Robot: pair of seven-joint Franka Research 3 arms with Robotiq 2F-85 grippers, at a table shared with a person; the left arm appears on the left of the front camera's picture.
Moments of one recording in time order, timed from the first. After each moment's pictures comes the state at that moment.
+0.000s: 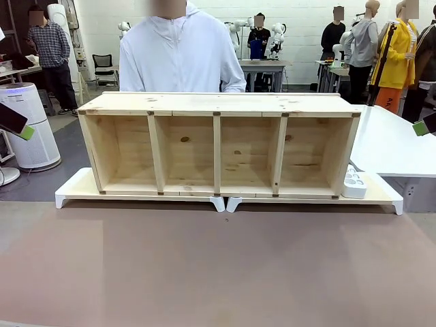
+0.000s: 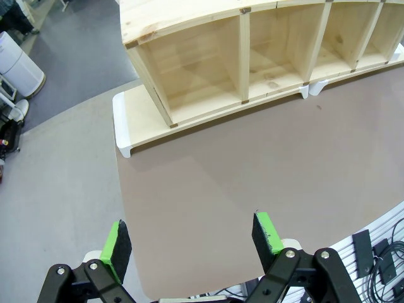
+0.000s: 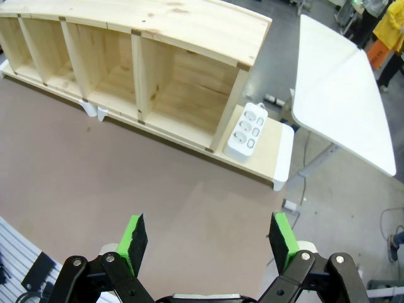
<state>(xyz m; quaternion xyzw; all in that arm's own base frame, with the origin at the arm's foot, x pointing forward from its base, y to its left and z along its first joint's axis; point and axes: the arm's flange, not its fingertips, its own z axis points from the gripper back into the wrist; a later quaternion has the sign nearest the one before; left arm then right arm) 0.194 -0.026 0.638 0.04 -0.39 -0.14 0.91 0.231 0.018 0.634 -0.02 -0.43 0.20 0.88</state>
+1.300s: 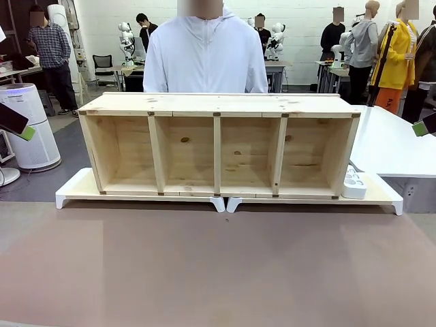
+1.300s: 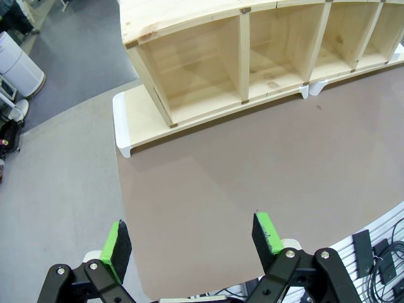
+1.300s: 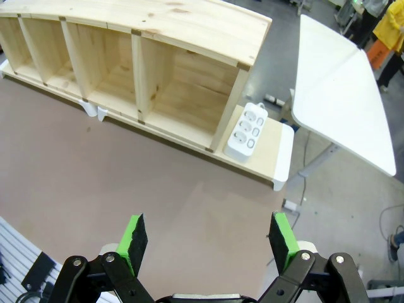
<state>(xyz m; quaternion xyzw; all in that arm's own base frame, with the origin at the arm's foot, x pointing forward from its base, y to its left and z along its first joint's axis) 0.194 -0.026 0.638 0.04 -0.39 -0.14 0.91 0.231 0.018 0.634 -0.02 -0.43 0.20 0.88</state>
